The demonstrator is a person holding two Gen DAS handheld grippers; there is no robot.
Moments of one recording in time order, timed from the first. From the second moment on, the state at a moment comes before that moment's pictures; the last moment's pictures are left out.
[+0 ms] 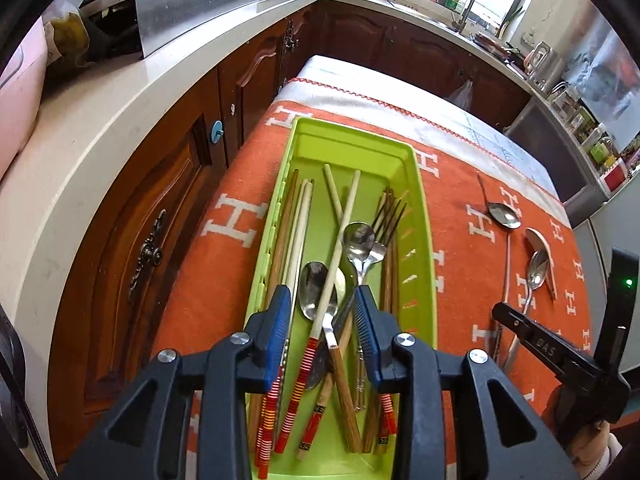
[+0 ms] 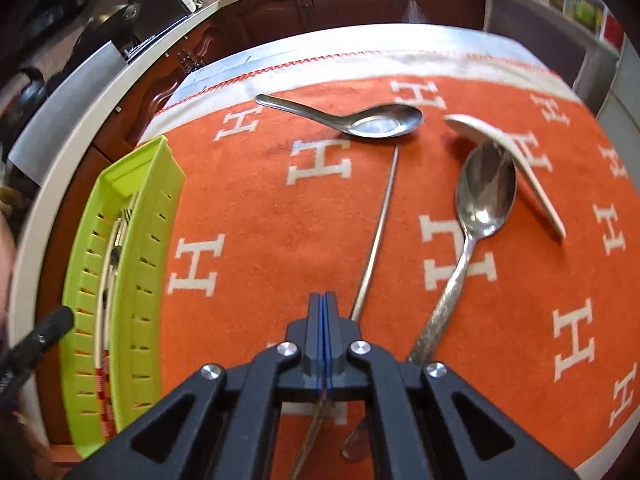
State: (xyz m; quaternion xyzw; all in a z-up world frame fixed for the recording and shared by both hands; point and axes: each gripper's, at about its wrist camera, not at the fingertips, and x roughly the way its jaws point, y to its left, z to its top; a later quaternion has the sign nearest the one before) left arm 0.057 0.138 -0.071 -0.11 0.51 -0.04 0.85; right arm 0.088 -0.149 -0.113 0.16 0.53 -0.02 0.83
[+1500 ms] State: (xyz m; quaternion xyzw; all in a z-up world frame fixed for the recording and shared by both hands) left arm 0.042 0.121 -0.069 -0.11 0.50 -0.05 0.85; right arm 0.083 -0.144 -0.118 0.11 0.49 -0.09 0.86
